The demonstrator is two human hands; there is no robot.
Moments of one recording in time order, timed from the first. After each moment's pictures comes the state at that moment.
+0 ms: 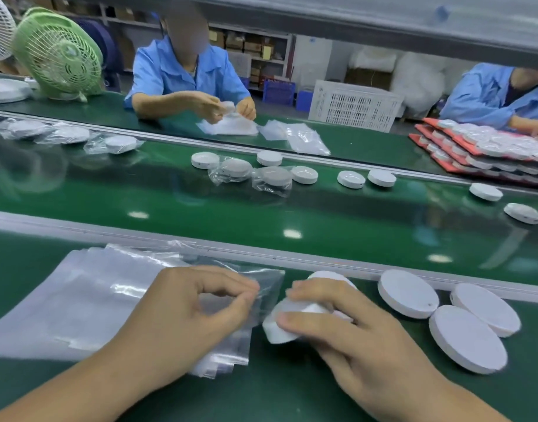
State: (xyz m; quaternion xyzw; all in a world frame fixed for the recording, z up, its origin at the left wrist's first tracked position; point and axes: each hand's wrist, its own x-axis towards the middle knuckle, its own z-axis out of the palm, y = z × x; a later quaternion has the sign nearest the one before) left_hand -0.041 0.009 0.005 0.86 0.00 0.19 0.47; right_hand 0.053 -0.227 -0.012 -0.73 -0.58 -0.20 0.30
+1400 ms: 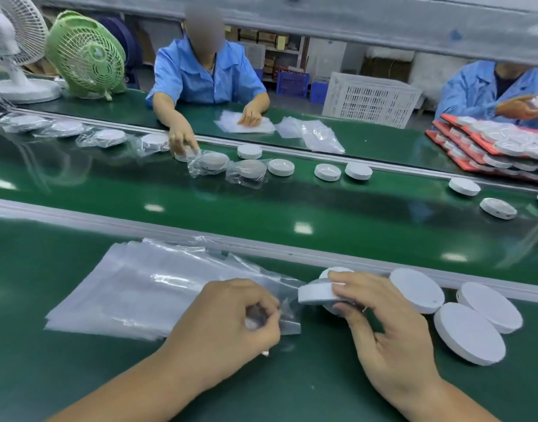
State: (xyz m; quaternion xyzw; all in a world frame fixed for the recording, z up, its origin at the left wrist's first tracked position) left_hand -0.052 -0.005 -0.012 0.91 0.03 0.15 0.38; right_hand 0.044 -0.226 -0.023 -0.73 -0.44 -0.26 0.45
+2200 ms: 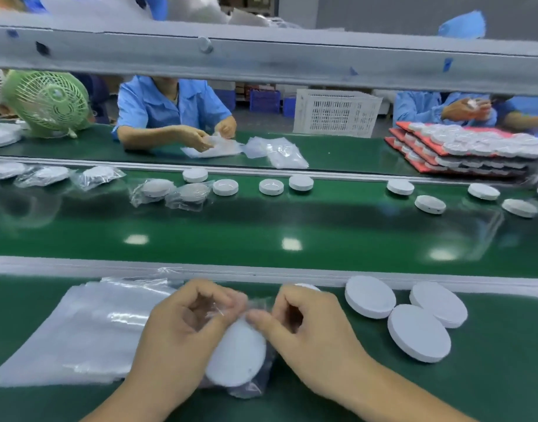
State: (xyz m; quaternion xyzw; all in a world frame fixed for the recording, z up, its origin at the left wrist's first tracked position) left_hand -0.038 -0.029 0.006 0.74 0.05 0.27 0.61; right_hand 0.034 -0.206 0.017 -0.82 -0.33 0.01 0.48
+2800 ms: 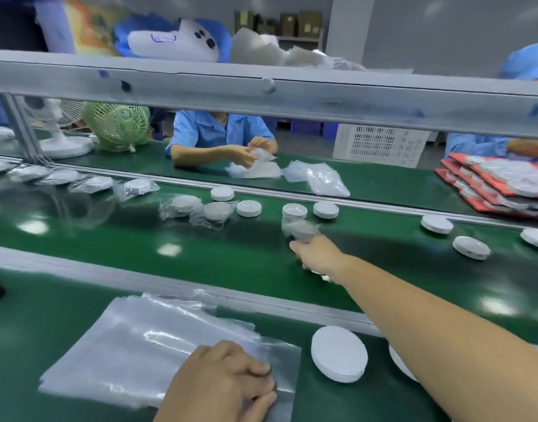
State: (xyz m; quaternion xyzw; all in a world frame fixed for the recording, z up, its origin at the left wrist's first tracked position) left_hand -0.038 -0.004 -0.023 0.96 -0.09 0.20 0.15; right_hand 0.243 -0.100 0.022 -0.89 -0.20 0.19 0.36
